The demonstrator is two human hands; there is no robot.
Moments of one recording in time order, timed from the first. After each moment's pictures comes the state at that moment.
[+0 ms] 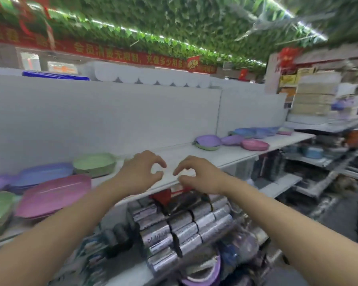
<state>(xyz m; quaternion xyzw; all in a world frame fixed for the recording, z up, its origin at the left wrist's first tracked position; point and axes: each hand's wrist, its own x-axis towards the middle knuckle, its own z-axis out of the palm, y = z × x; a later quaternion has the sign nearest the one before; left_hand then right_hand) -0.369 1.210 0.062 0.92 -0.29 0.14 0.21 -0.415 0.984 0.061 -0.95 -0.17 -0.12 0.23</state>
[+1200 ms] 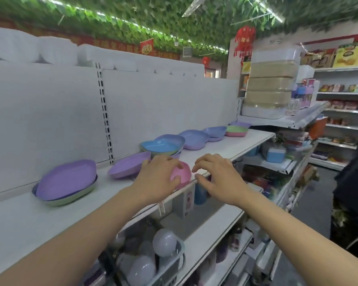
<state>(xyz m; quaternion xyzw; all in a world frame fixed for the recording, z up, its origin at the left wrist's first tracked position) -0.085 0.610 0.023 0.89 -0.39 0.16 0.15 -0.167 0.402 0.004 -0.95 -0.06 -0.28 0.10</state>
